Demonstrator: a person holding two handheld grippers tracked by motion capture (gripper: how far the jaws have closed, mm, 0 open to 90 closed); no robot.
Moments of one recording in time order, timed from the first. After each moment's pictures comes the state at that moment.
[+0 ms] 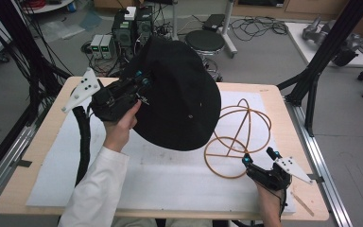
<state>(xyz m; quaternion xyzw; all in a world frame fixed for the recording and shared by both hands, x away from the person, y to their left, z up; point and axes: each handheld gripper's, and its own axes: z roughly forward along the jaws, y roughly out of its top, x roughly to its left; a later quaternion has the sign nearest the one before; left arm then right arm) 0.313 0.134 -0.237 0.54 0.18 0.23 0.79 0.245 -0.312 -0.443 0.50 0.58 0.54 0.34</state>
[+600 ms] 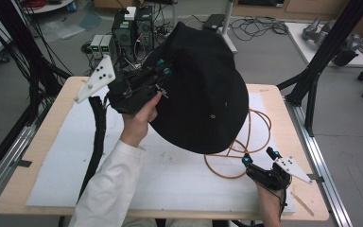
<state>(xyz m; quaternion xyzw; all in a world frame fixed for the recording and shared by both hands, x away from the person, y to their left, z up) 0.312 0.089 -0.207 0.52 0.12 0.19 0.83 0.245 -0.312 -0.443 0.50 0.58 0.54 0.34</state>
